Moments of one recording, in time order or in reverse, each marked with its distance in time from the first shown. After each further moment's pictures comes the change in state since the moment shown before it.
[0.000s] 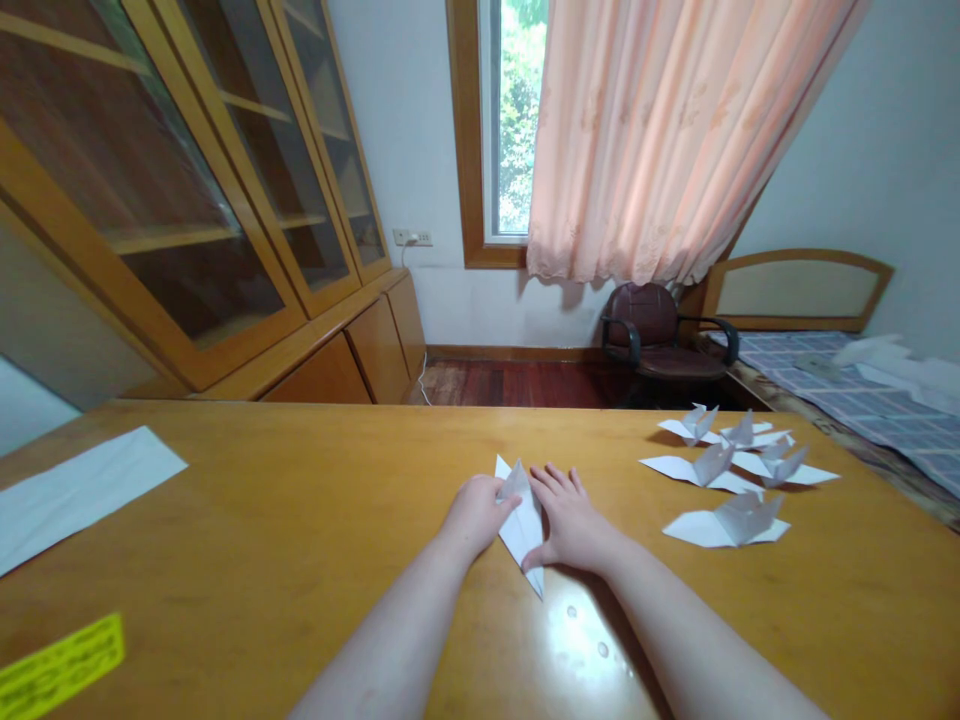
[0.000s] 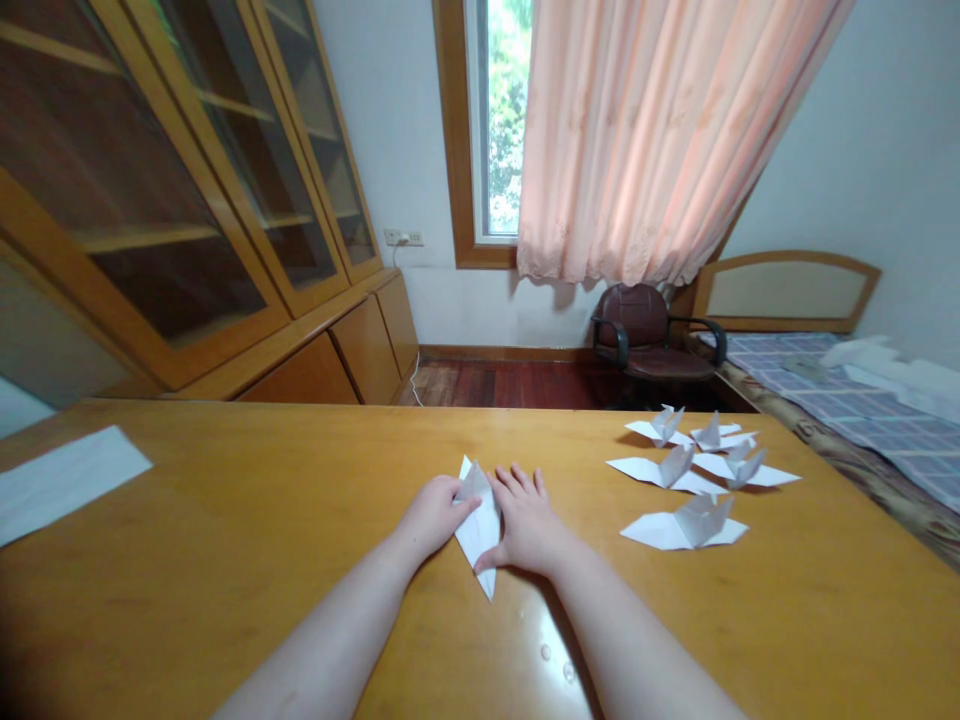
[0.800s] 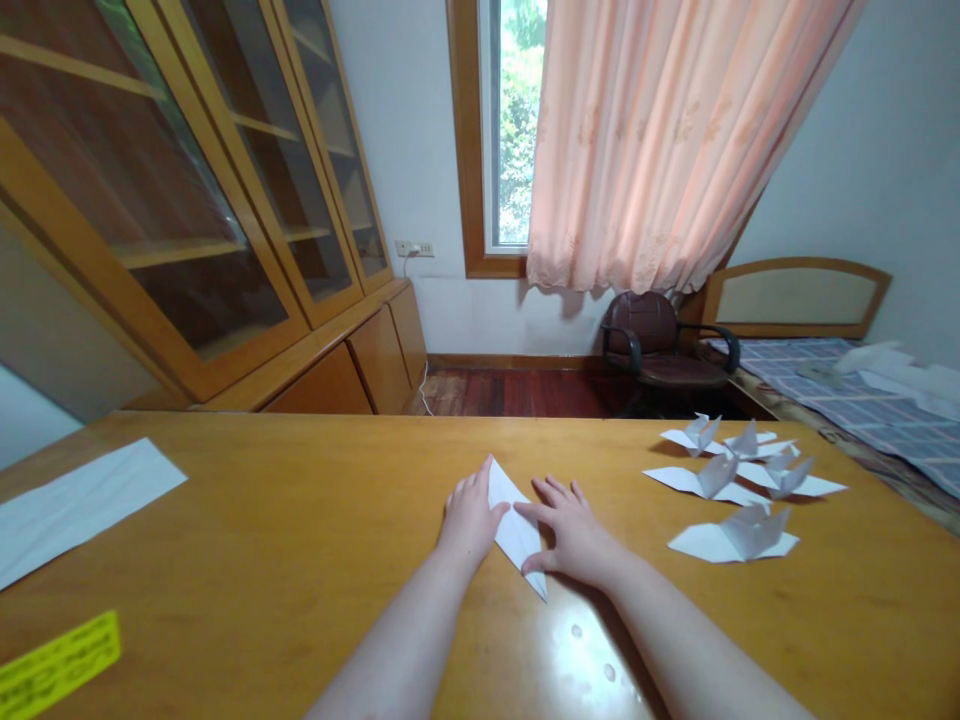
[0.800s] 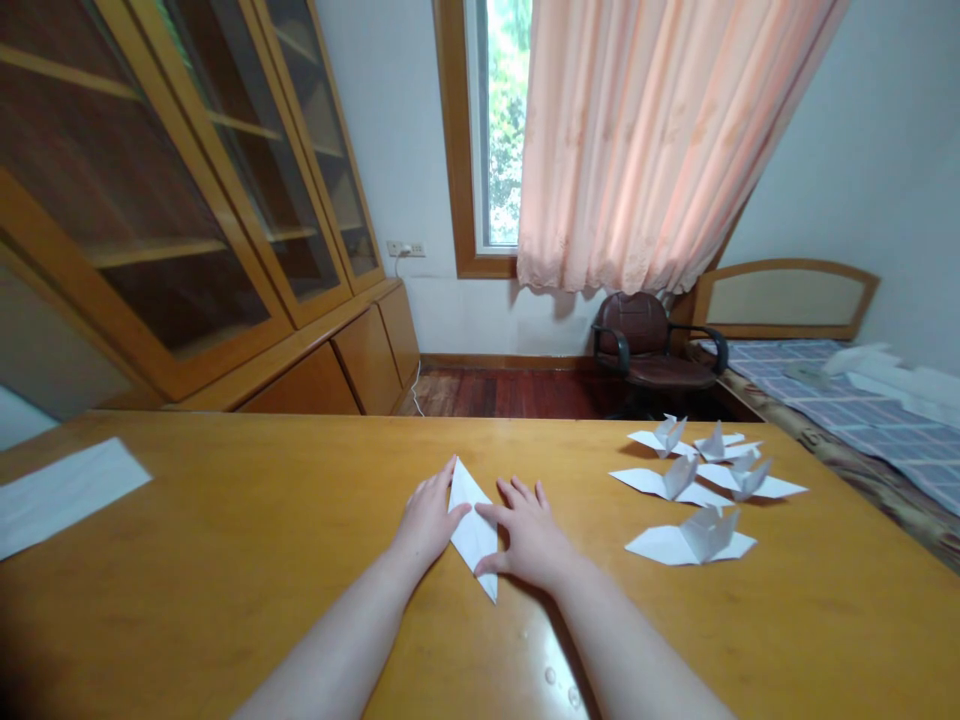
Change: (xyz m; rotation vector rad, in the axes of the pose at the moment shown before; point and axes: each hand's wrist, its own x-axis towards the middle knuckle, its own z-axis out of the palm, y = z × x) left_hand 0.002 -0.013 0.002 0.061 0.200 -0.143; right_hand -0.001 -0.008 -0.009 0.058 -0.032 0.040
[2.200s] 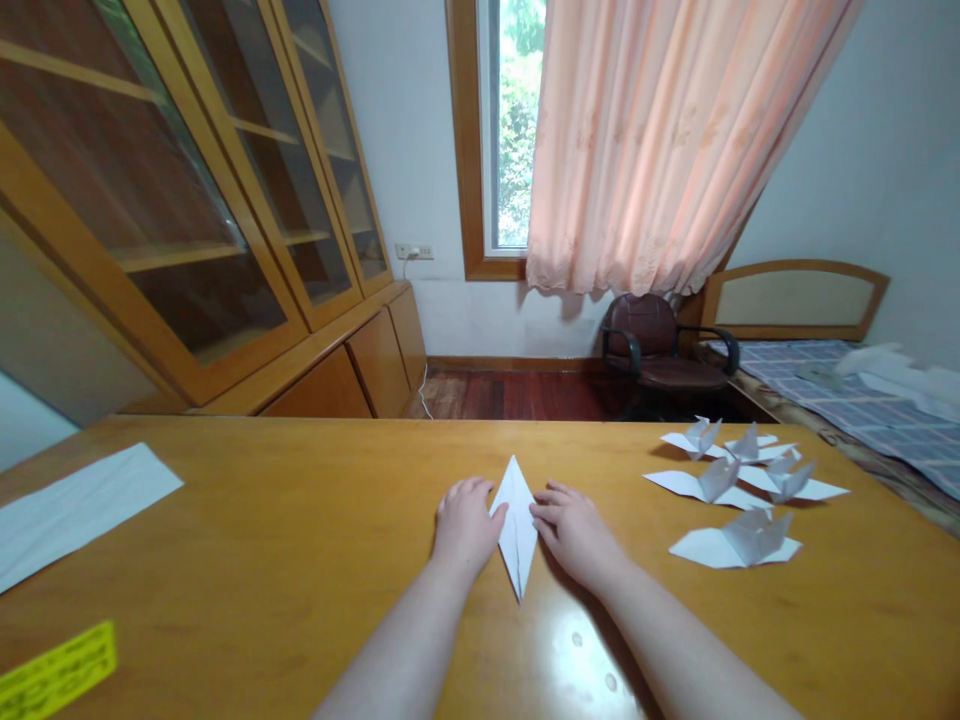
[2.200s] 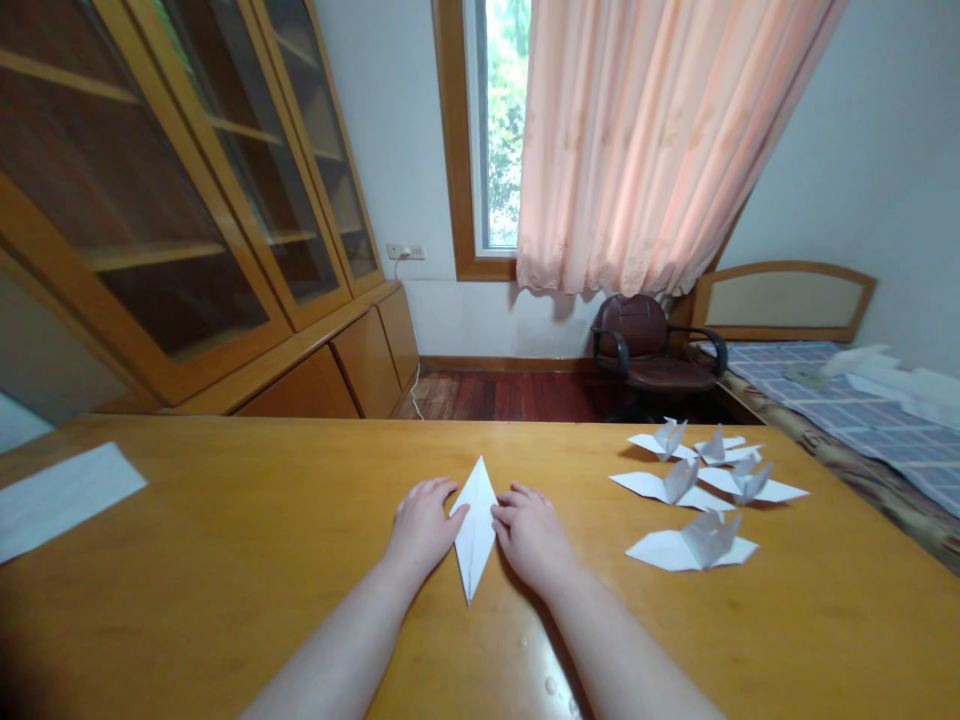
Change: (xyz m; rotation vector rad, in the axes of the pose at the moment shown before) left_hand -0.006 0.003 -0.002 0.142 0.094 0.024; right_hand 0.002 0.001 0.005 -0.077 0.293 -0.033
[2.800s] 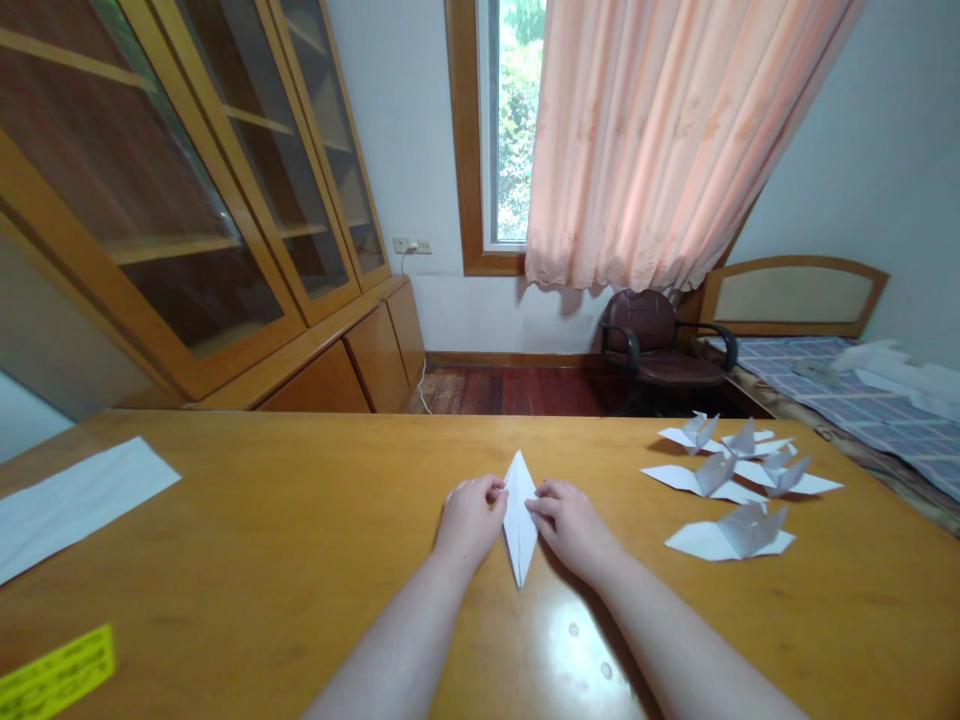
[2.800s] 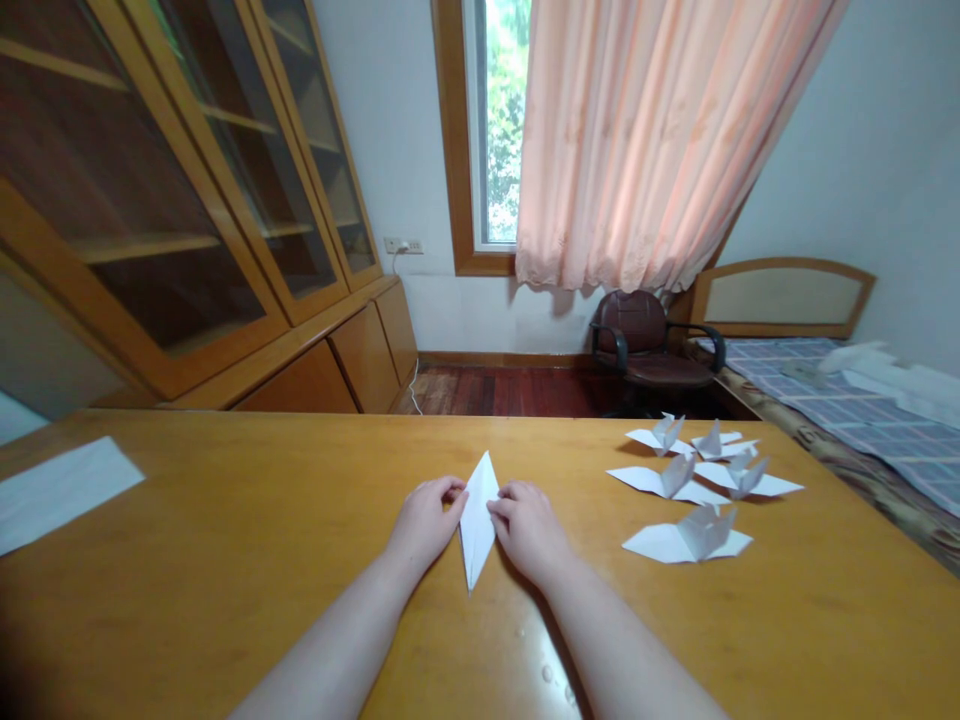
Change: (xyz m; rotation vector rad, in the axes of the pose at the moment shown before) left_hand -0.001 0.008 -0.007 -0.277 -0.019 0.051; right_hand -0.001 0.000 0.001 0.027 0.041 -0.009
